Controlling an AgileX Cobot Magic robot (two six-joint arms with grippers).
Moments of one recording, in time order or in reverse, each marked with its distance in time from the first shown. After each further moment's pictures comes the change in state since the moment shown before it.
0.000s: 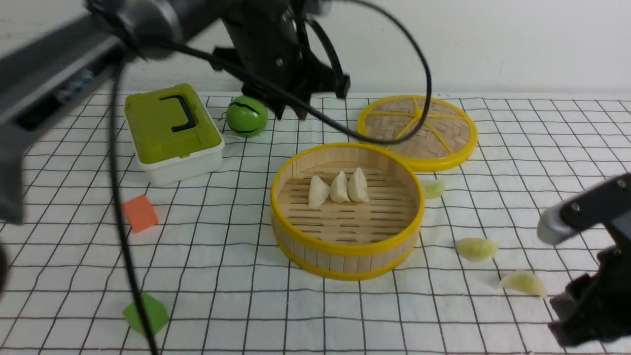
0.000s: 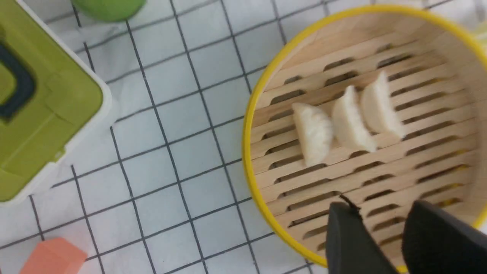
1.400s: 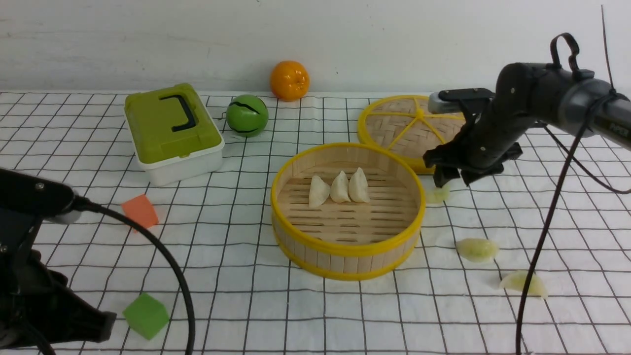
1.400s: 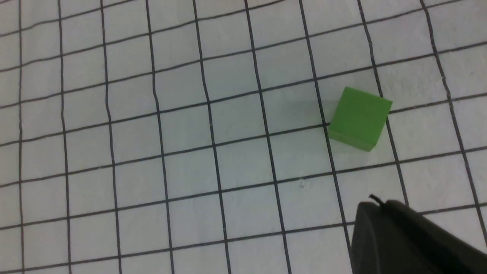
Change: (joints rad) right arm -0.245 1.150 -1.145 0.258 0.118 -0.124; left arm 0.000 -0.953 1.447 0.398 -0.338 -0.372
